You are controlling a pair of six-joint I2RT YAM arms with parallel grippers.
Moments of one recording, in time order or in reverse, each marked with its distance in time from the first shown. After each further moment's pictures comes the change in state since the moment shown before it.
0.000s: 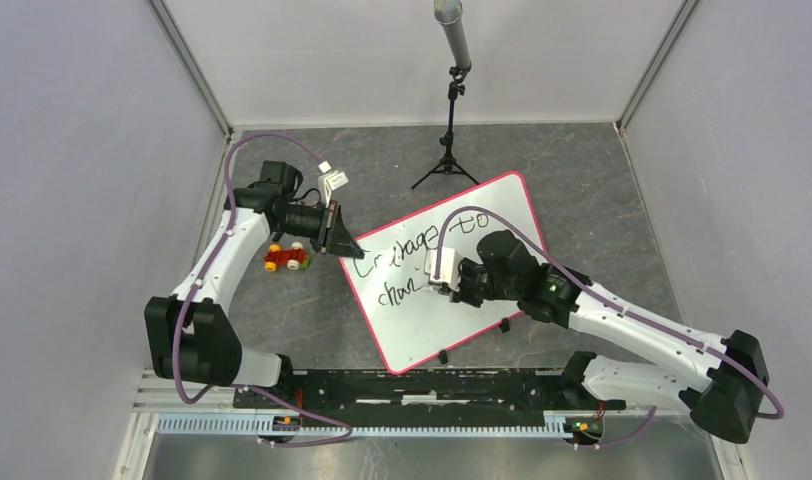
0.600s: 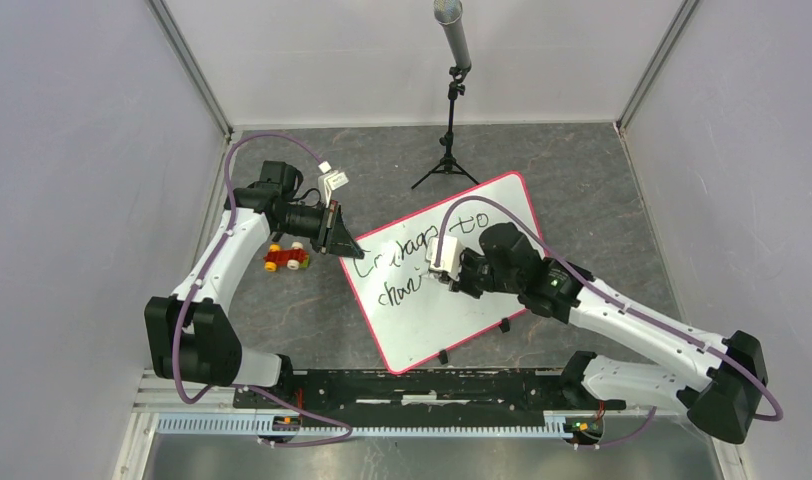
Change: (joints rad) left arm -0.001 0.000 0.000 0.000 -0.001 0.000; right arm -0.035 0.005 0.037 -0.003 0.054 0.013
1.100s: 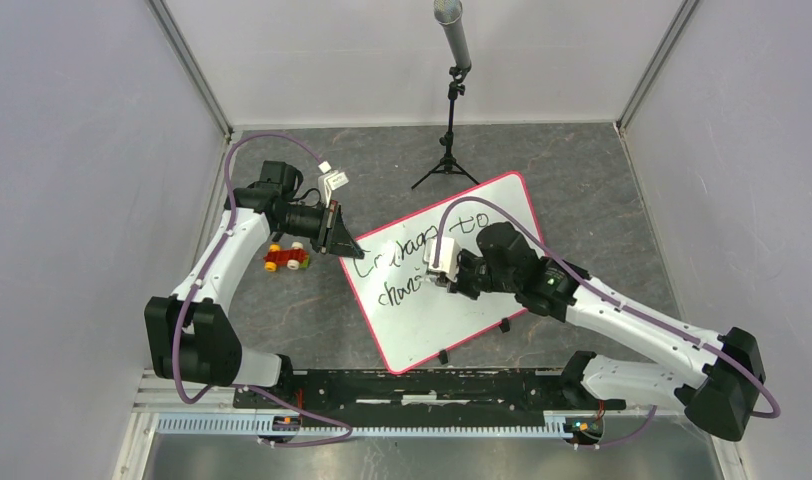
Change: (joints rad) left arm 0.000 0.000 0.000 0.000 0.000 0.000; right arm 0.000 0.025 0.010 0.014 -0.052 0.003
